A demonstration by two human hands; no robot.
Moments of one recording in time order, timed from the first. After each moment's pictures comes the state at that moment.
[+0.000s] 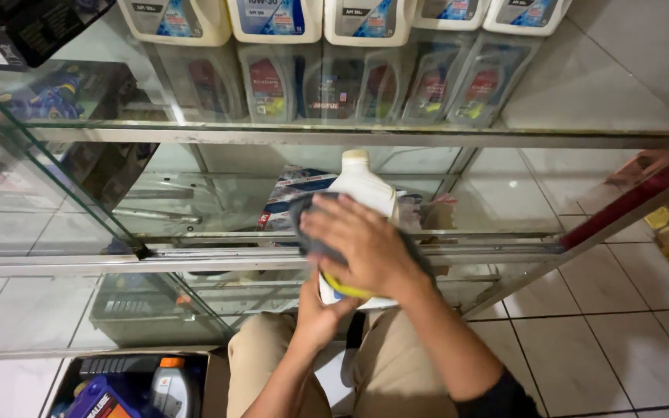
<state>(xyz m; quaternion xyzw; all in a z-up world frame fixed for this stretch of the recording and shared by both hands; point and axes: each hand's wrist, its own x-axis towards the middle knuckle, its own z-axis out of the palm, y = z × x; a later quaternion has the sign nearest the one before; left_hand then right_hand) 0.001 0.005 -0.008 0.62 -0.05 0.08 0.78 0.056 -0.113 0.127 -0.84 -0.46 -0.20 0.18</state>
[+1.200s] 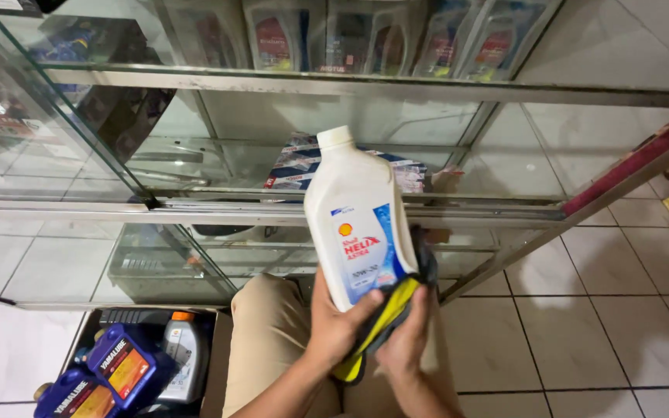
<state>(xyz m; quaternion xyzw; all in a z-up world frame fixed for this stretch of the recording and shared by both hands) -0.094 -0.044 0.035 0.46 -0.03 0.11 0.88 -0.082 -0.147 -0.027 -0.35 0.14 -0.10 0.92</state>
